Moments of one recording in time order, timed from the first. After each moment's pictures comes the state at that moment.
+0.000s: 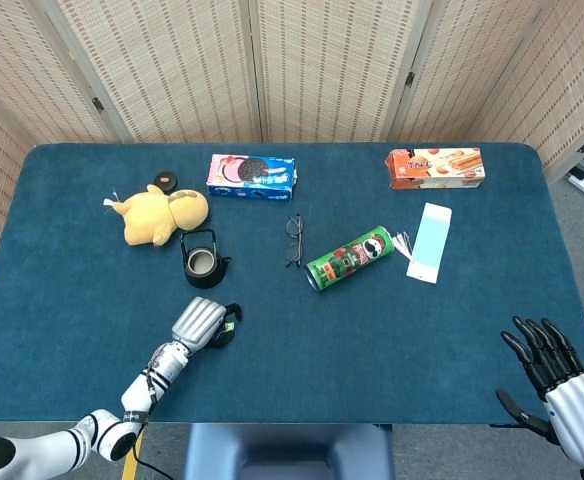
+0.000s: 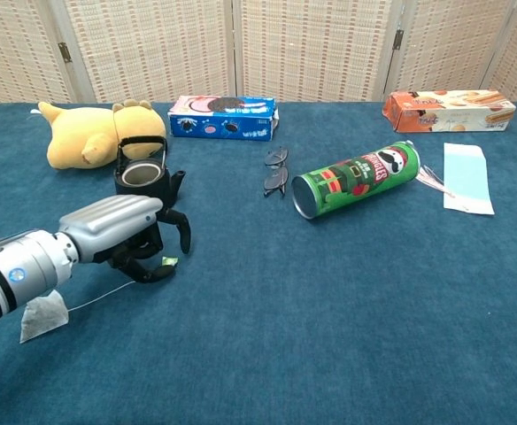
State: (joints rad) left arm -0.65 -1.79 -0.07 -1.11 1.46 1.00 0.01; right arm -0.03 -1.08 -0.07 -1.54 -1.94 1.83 0.12
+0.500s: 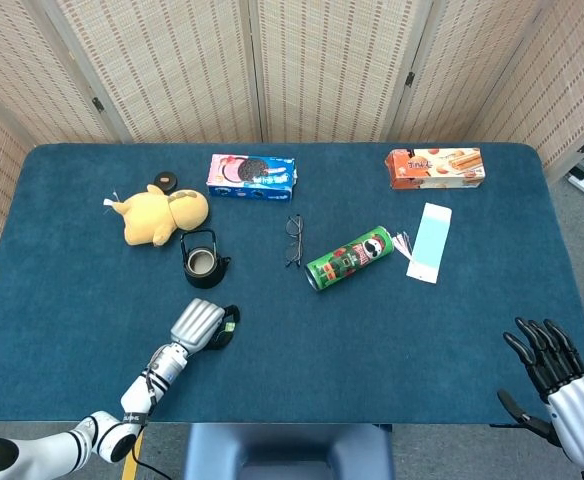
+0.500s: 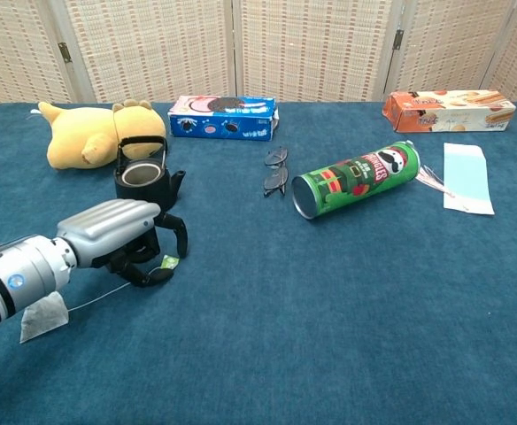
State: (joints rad) left arm -0.64 -1.81 -0.06 -1.08 1.46 1.01 0.01; right arm -0.04 -1.08 -0.07 -1.54 -1.94 1.85 0.12
